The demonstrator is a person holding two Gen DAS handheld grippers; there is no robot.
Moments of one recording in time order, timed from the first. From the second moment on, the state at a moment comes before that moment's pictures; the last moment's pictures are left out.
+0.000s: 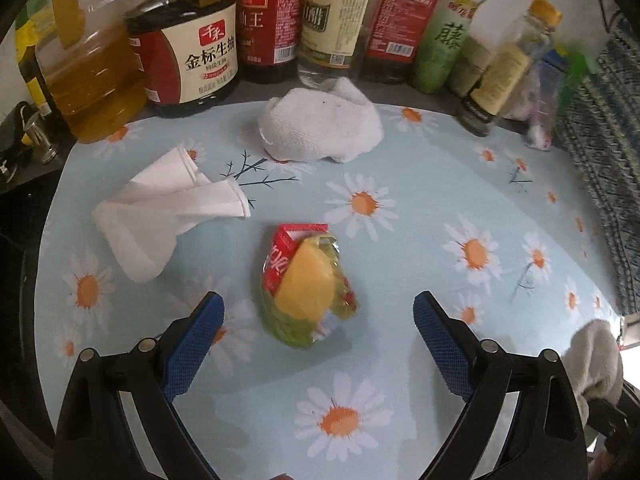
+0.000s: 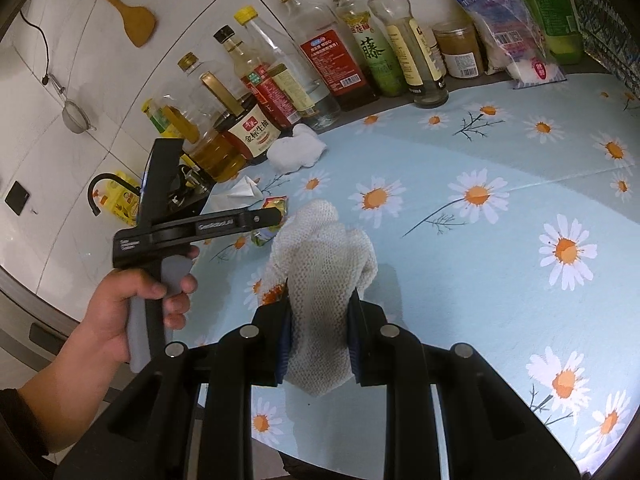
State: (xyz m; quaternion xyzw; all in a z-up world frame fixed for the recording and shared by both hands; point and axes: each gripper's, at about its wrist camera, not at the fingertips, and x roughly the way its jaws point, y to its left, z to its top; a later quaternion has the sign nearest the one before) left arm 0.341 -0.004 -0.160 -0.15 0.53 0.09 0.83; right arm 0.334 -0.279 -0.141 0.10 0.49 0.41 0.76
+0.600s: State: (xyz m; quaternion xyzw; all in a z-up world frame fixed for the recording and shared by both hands) left arm 0.362 -0.007 -0.180 -0.12 0.56 0.11 0.81; right arm 0.345 -0.277 -0.146 0.10 0.50 0.42 0.76
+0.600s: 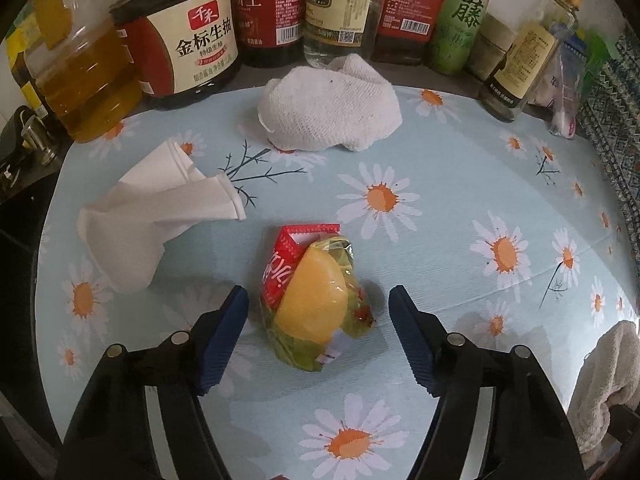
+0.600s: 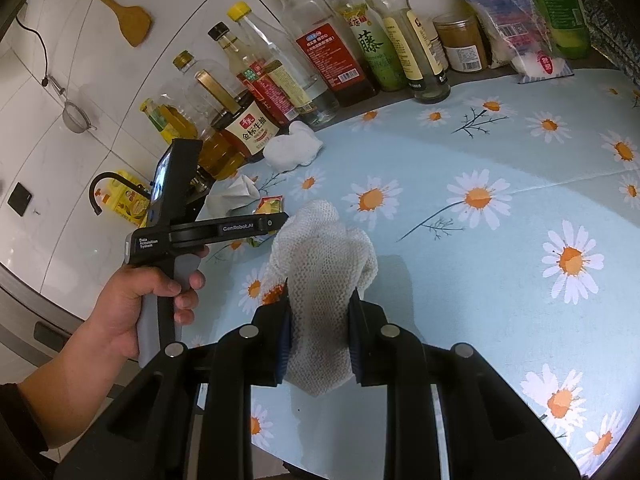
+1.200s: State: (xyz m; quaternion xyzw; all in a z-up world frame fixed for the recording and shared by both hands) left arm 0.352 -0.008 -0.173 -0.10 0.55 0.10 0.82; right arm 0.340 -0.269 -0.145 0.10 0.50 0.42 0.75
